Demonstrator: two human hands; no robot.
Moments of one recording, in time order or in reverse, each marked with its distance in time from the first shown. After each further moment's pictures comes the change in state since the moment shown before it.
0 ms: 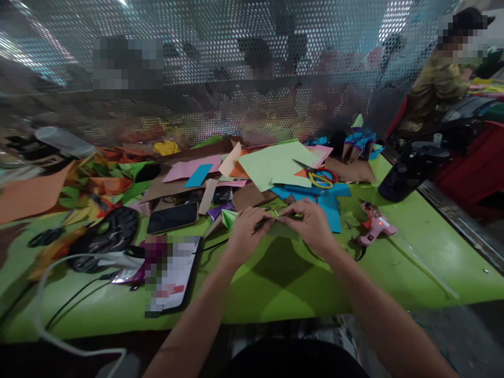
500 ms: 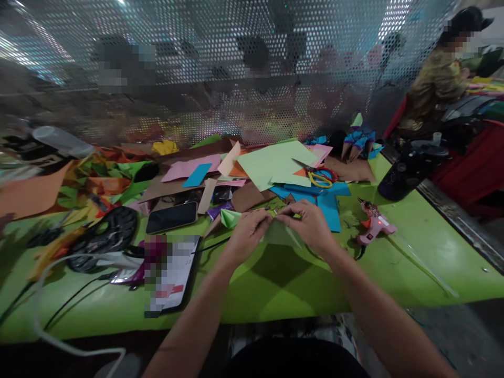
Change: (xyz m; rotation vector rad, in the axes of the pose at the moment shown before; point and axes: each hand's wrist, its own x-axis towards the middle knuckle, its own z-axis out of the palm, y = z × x) left_hand 0.001 -0.002 0.001 -0.139 -0.099 -0.057; right_hand 0.001 -0.001 -0.001 0.090 -0.041 0.078
